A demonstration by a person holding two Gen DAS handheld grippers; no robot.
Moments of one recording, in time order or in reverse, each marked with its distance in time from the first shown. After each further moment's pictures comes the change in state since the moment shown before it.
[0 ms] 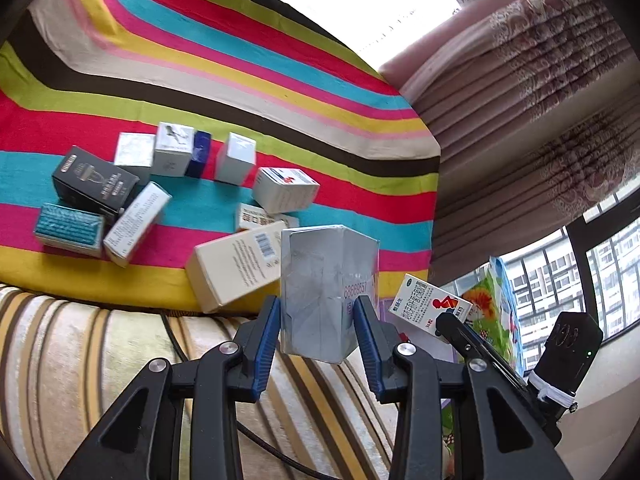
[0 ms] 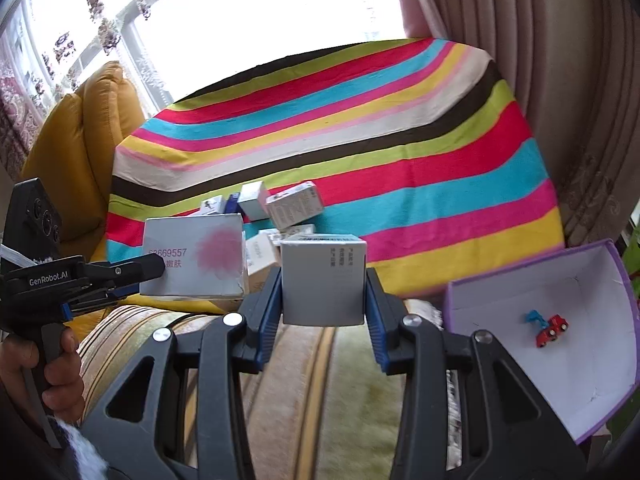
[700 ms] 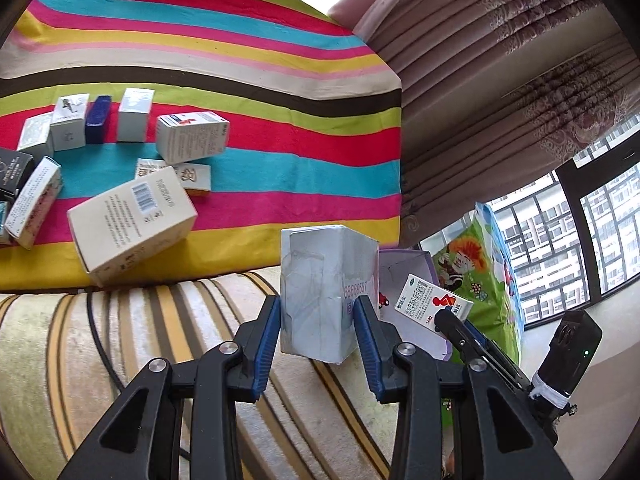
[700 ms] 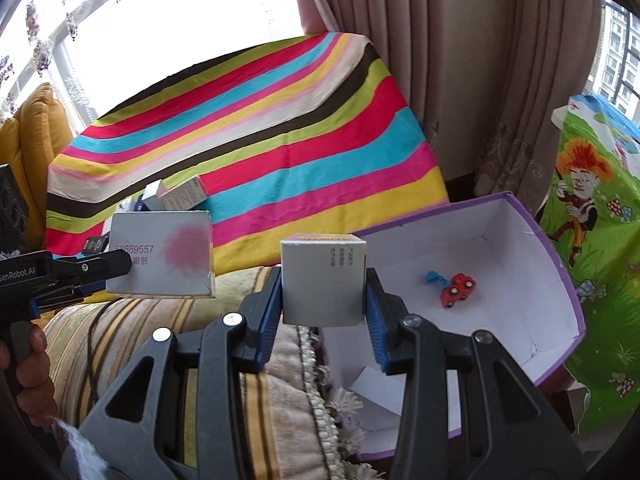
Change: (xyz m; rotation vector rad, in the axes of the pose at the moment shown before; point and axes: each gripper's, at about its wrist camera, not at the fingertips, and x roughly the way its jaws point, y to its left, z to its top) left arm 0.059 -0.070 -0.028 0.108 0.136 -0.039; right arm -0.040 -0.077 -0.030 0.109 0.006 -0.245
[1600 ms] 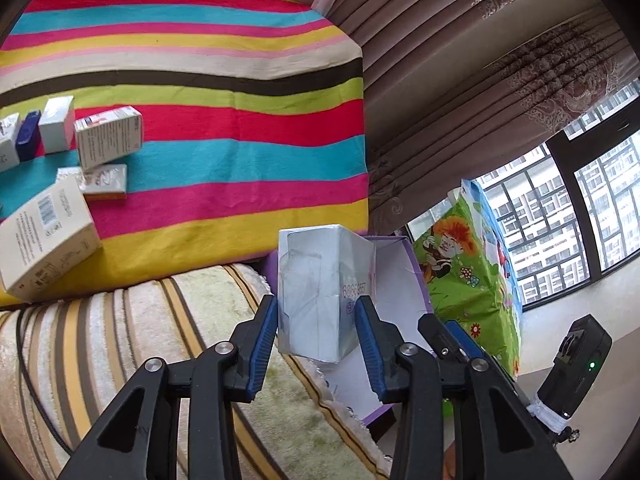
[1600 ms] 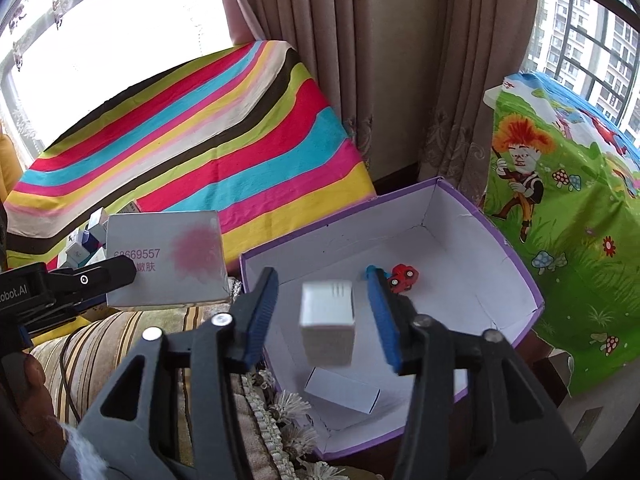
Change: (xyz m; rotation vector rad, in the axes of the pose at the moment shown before) left arm 0.051 -0.058 0.002 0.058 0.055 -0.031; right arm -0.010 -0.028 0.001 0.123 -0.018 -0.183
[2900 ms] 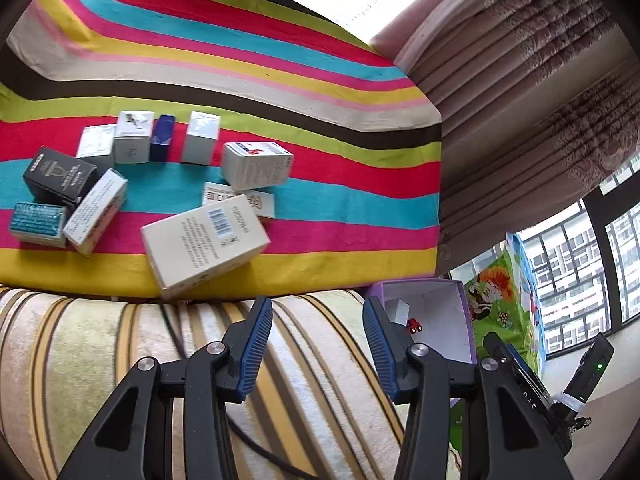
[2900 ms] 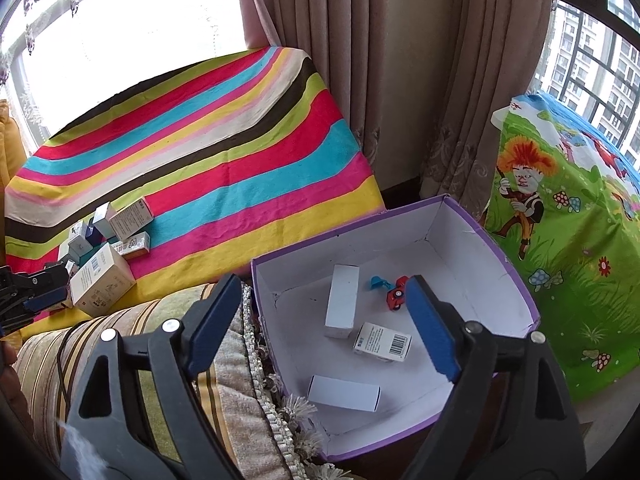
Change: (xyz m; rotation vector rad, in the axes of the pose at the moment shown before) left arm -0.085 0.090 -0.005 -0.125 -0.152 0.154; right arm -0.005 0.020 0.004 -0.065 -0.022 0.000
